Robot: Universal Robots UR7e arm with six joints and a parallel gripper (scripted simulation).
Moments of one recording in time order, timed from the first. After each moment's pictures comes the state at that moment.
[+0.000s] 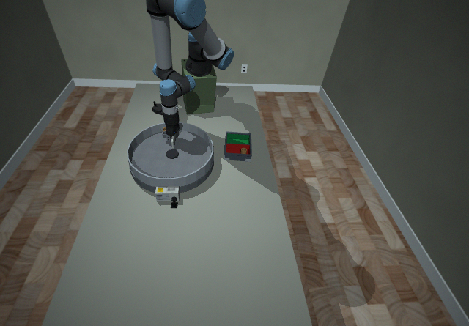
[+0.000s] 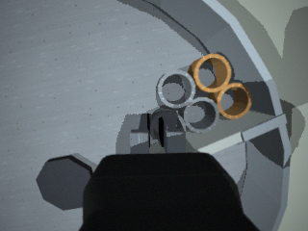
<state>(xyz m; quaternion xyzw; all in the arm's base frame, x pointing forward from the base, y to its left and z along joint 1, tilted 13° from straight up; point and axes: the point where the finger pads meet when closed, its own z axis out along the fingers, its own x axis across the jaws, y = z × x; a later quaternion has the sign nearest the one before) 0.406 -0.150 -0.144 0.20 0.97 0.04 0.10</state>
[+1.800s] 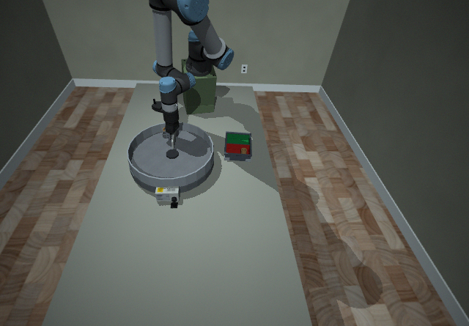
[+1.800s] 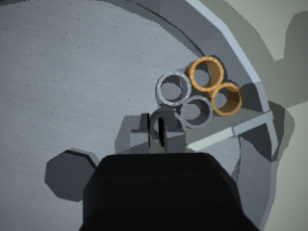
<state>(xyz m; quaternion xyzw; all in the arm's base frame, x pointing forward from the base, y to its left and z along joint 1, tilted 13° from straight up) 0.403 -0.151 -0.130 0.20 0.97 0.04 0.10</state>
